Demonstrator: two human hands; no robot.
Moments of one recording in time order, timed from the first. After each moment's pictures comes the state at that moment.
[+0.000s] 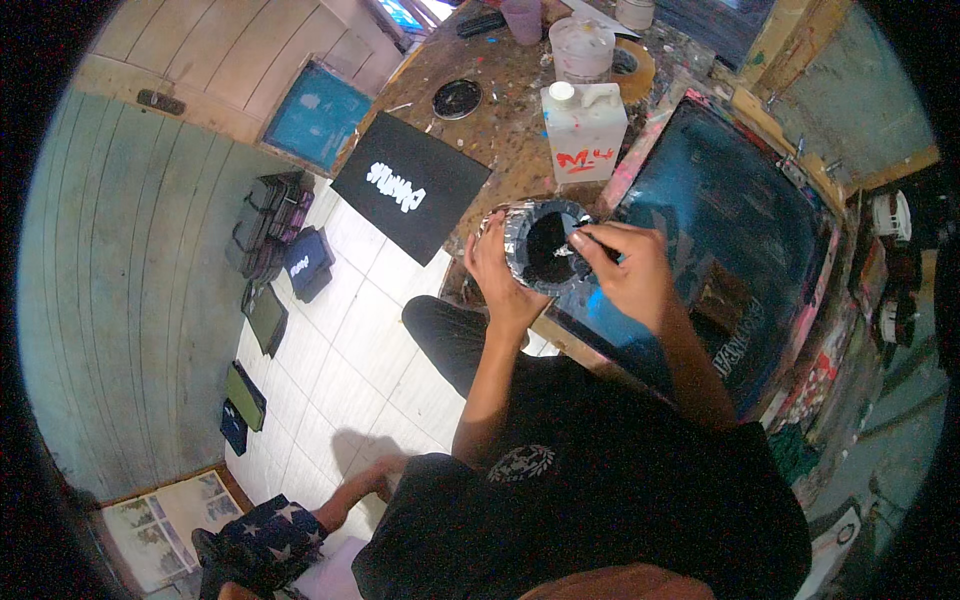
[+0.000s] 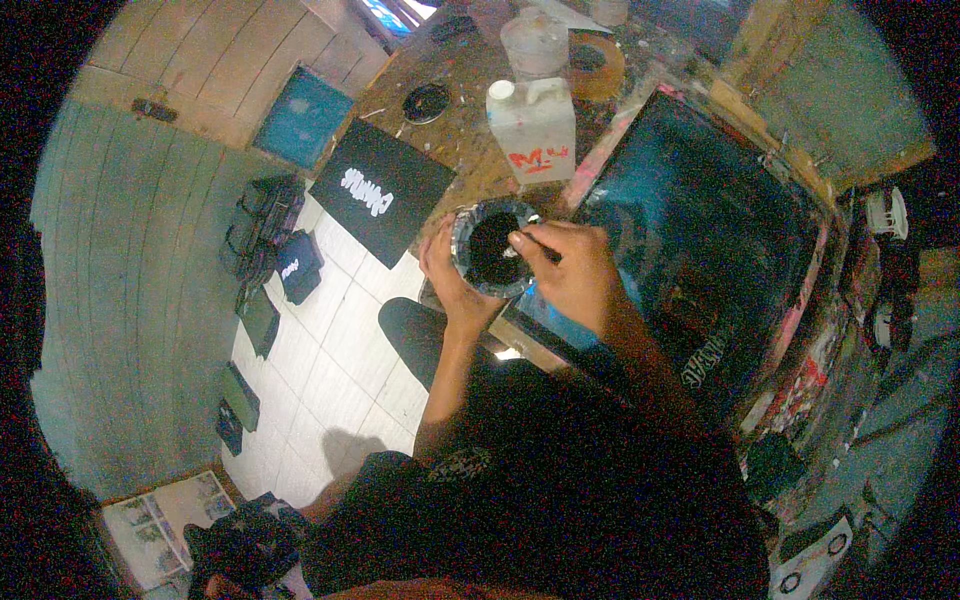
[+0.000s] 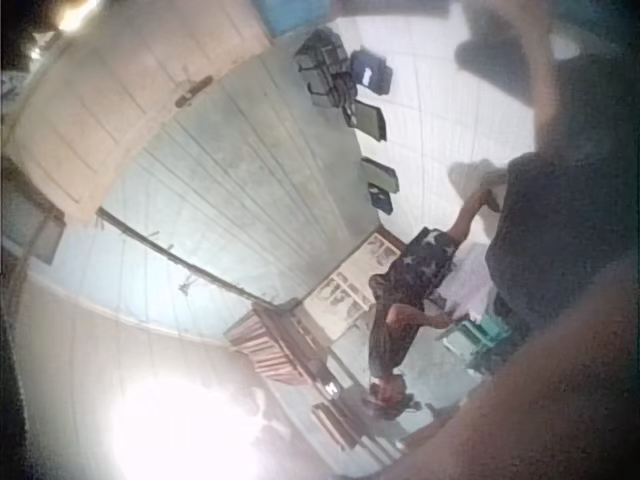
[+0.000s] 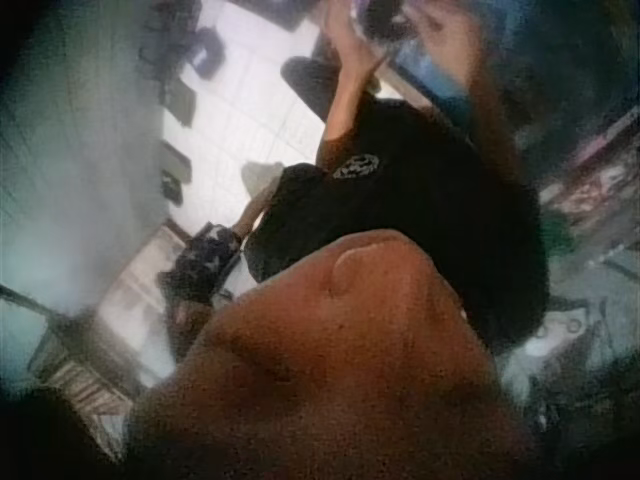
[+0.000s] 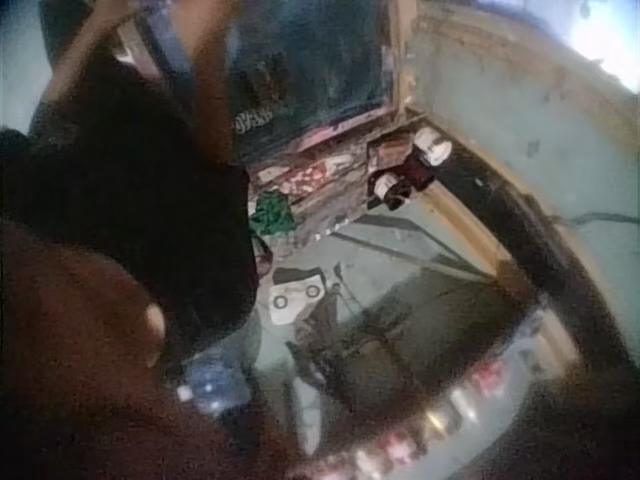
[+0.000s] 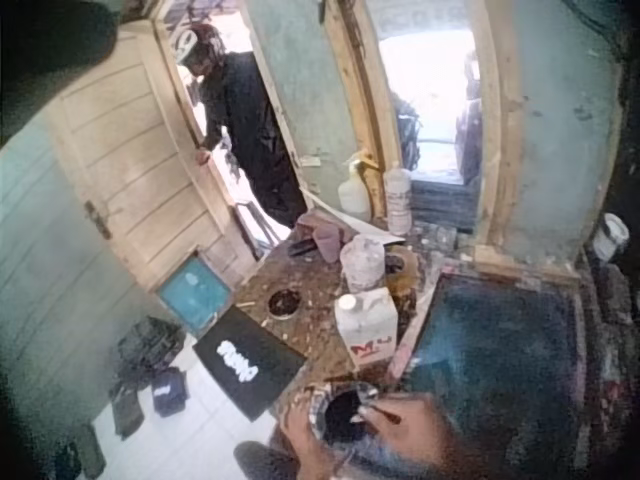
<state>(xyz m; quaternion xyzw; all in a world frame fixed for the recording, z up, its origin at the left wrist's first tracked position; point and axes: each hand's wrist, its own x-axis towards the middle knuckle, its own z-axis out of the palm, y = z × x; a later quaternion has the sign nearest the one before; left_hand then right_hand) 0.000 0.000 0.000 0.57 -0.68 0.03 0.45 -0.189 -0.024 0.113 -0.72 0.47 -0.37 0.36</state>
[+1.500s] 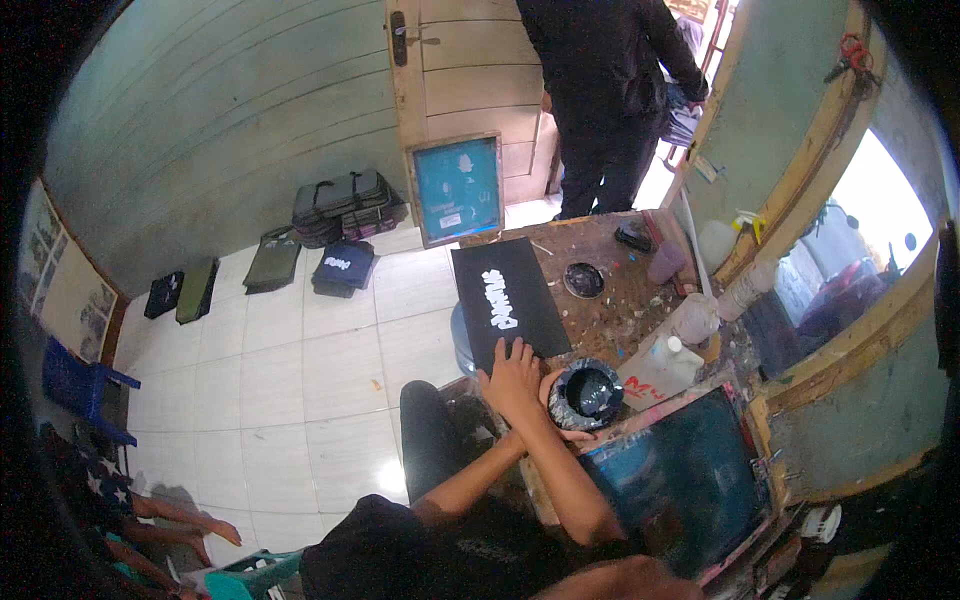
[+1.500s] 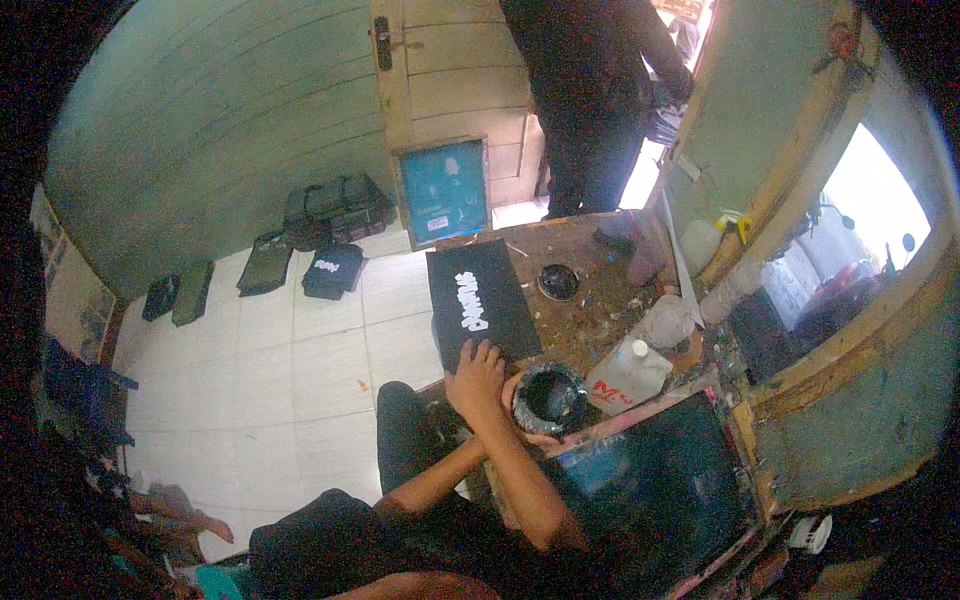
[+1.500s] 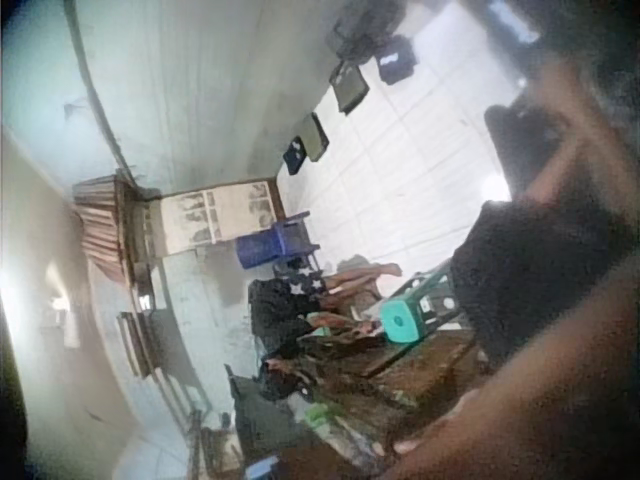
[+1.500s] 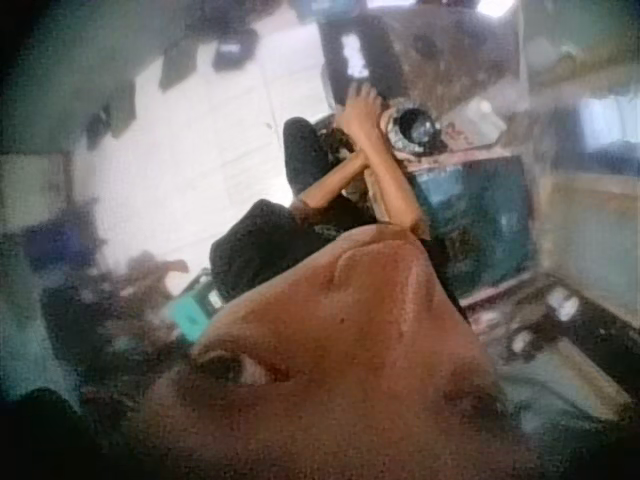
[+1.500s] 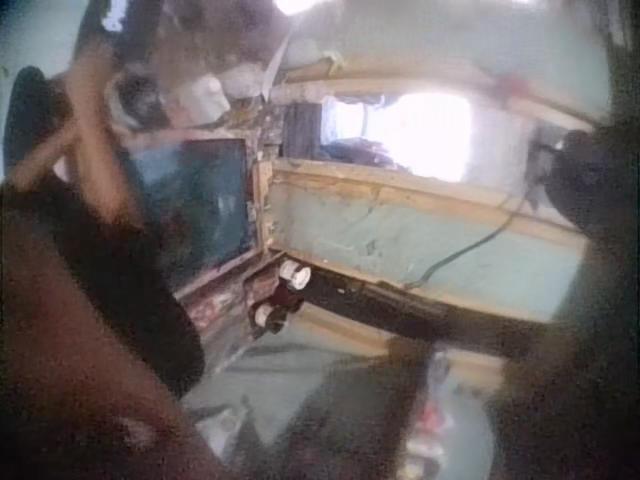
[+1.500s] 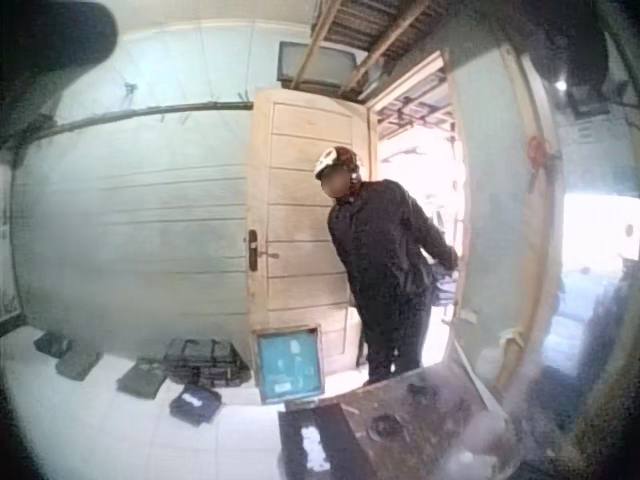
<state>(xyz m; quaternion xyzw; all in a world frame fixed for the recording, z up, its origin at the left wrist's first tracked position) 0.003 -0.007 -0.027 0.58 -0.53 -0.23 0.58 0.032 -0.062 0.015 -0.93 0.35 -0.09 0.10</state>
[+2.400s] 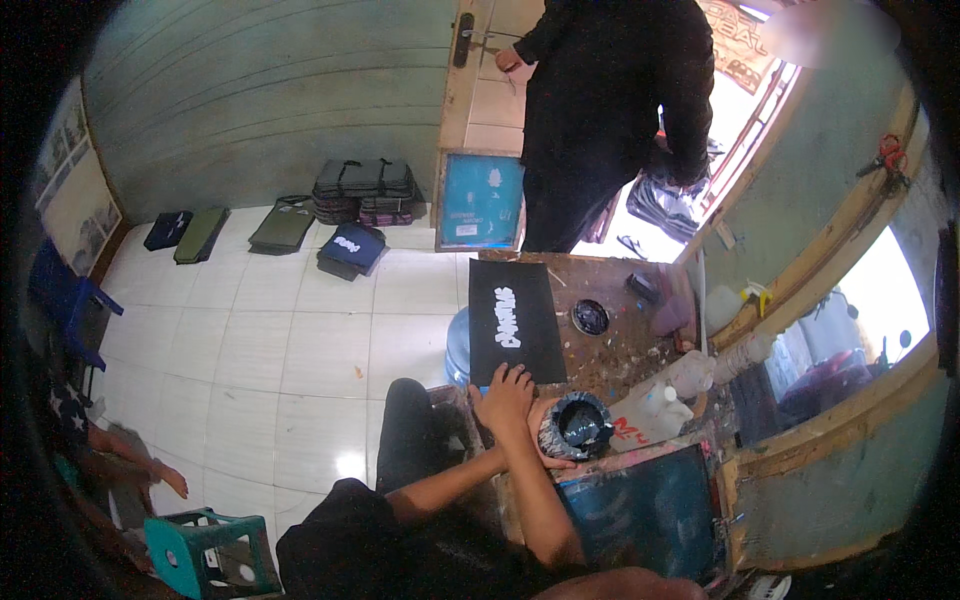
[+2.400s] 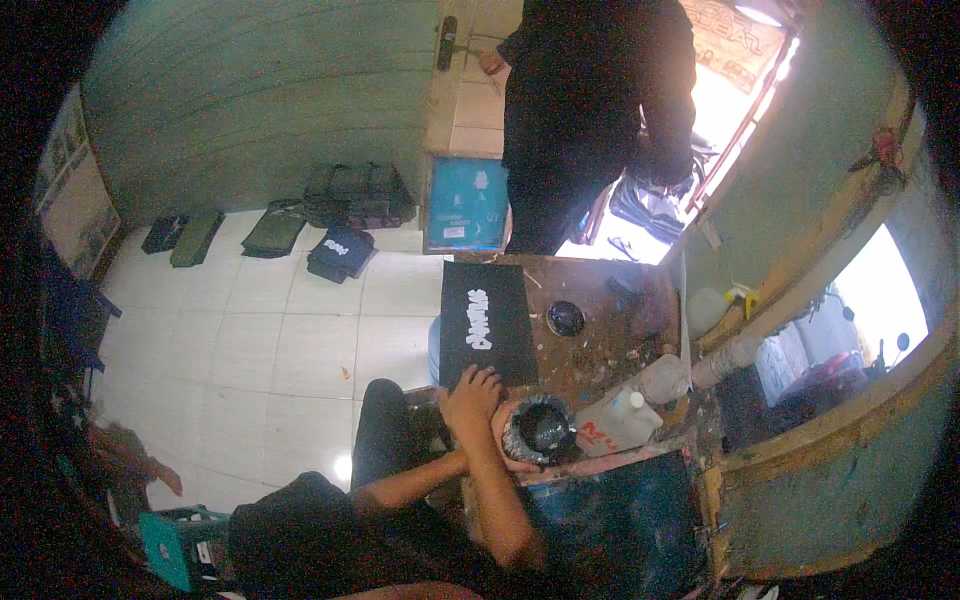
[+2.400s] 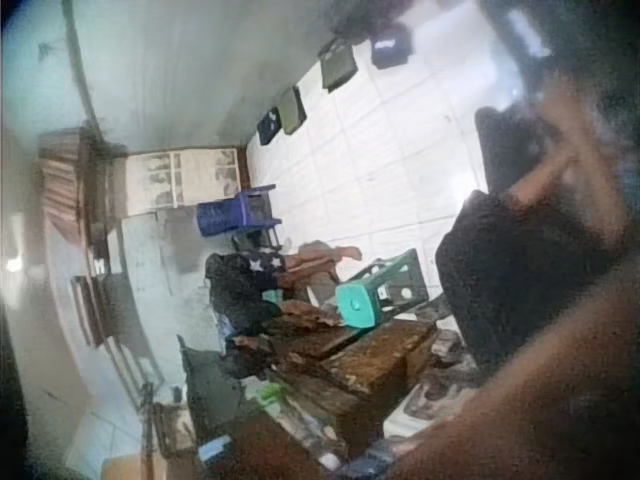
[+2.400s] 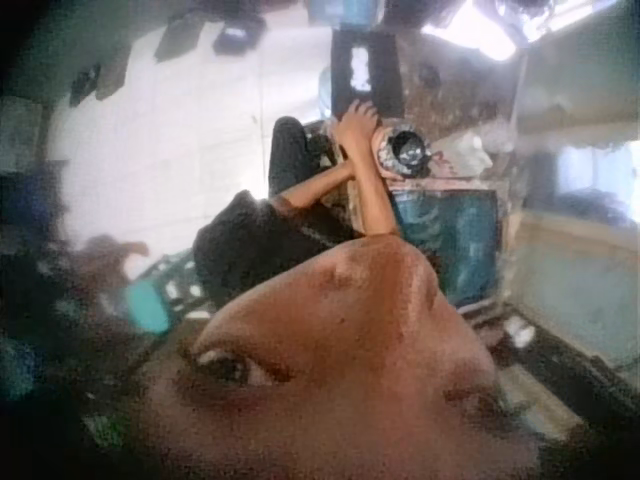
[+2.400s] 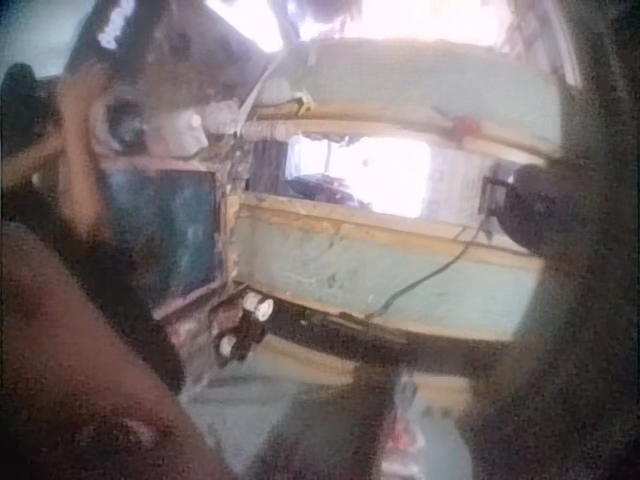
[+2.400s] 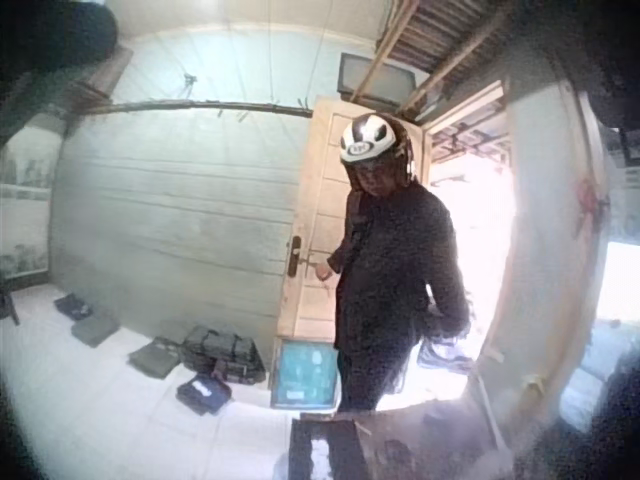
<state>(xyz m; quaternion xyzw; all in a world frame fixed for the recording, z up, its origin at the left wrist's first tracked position) 0.012 -0.010 -0.037 0.55 -0.51 -0.29 0.59 0.035 -0.072 -0.017 -0.93 0.36 0.02 0.03</state>
